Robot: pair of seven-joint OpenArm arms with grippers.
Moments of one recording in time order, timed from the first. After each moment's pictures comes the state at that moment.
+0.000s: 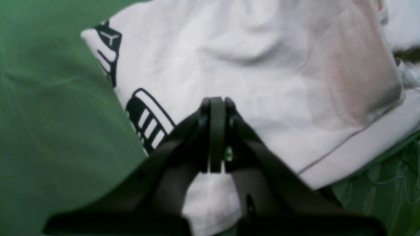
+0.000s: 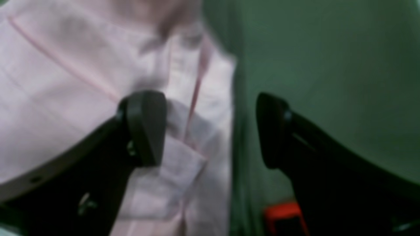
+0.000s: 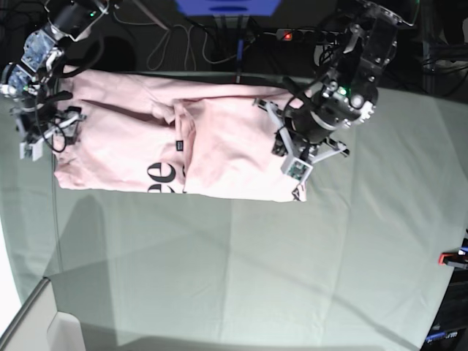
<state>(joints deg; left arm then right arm) 10.7 -14.9 19.1 99.0 -12.2 -8.5 40.7 -3.4 0.1 51.8 75.8 -13.1 39.9 -27.5</state>
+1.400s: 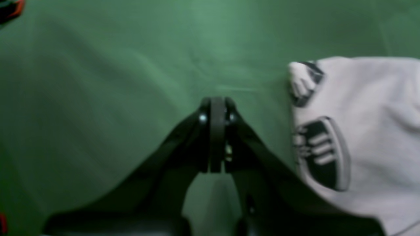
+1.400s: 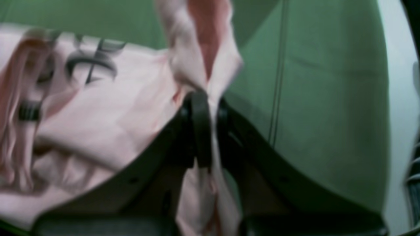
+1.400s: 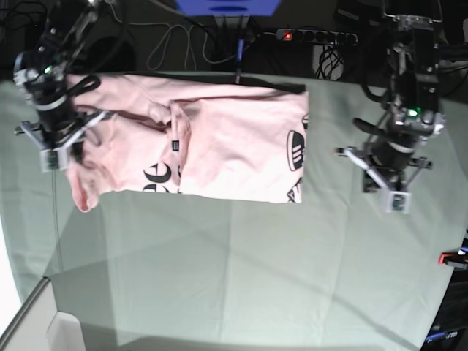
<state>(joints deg) 11.6 -14.6 -8.1 102.3 -12.3 -8.5 41.0 -18.1 -8.7 32.5 109.2 -13.5 39.3 -28.2</state>
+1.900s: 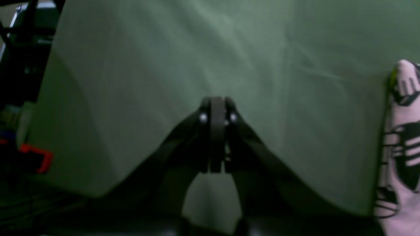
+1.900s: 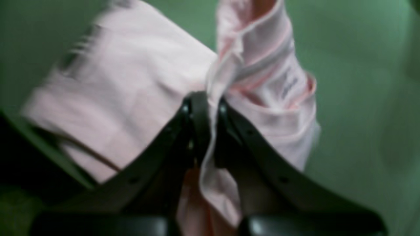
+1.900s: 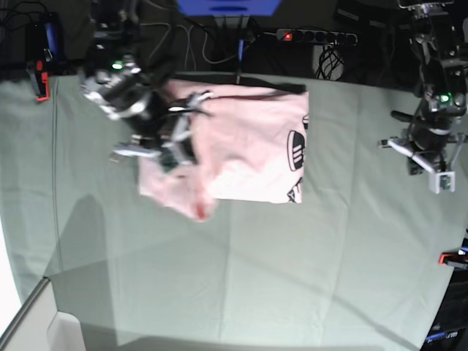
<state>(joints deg) 16.8 -14.4 -22.1 103.2 -12.4 -8.6 41.1 -20.3 -8.7 1.2 110.5 -13.8 39.6 -28.4</state>
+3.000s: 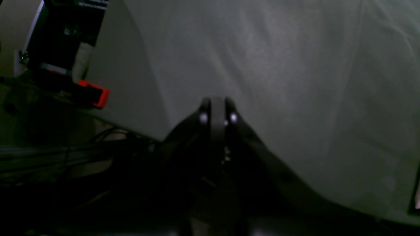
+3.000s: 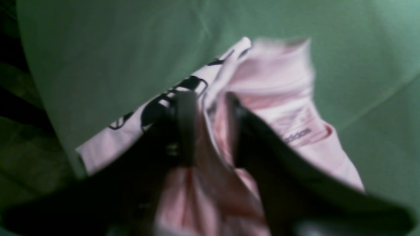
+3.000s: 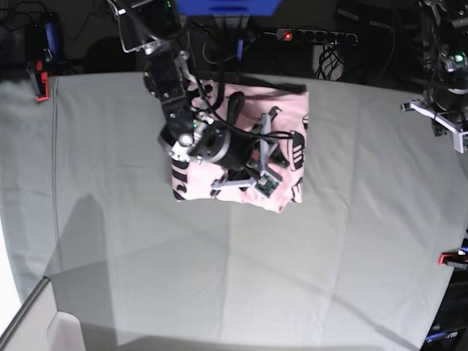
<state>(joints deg) 27.1 -12.8 -29.6 108.1 -12.4 -8.8 40.7 -1.7 -8.4 -14.5 83.5 -13.8 39.7 -28.3</state>
